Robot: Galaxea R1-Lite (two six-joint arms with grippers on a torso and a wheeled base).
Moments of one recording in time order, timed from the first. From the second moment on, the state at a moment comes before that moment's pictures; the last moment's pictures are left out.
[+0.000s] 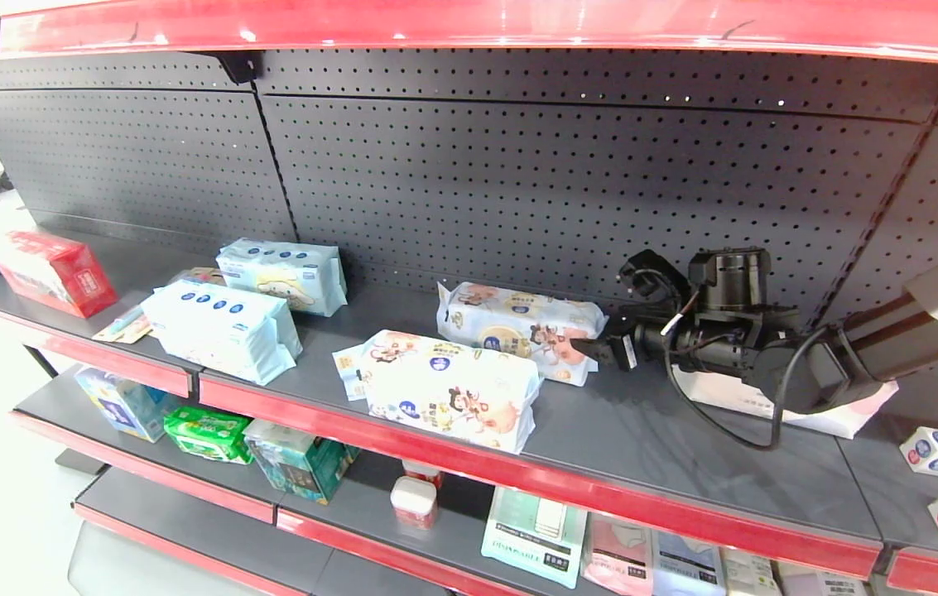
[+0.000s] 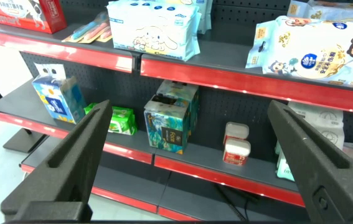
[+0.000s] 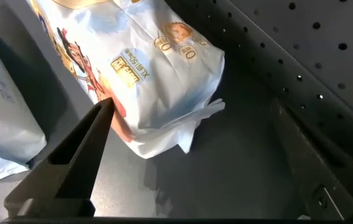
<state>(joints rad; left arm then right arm) 0.01 0.00 0.00 0.00 0.01 0.00 0.27 2.08 -1.03 -0.62 0.21 -0.28</state>
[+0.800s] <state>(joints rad) 0.01 0.00 0.00 0.00 0.01 0.00 0.25 1.98 -1.01 -0.63 0.20 -0.25</state>
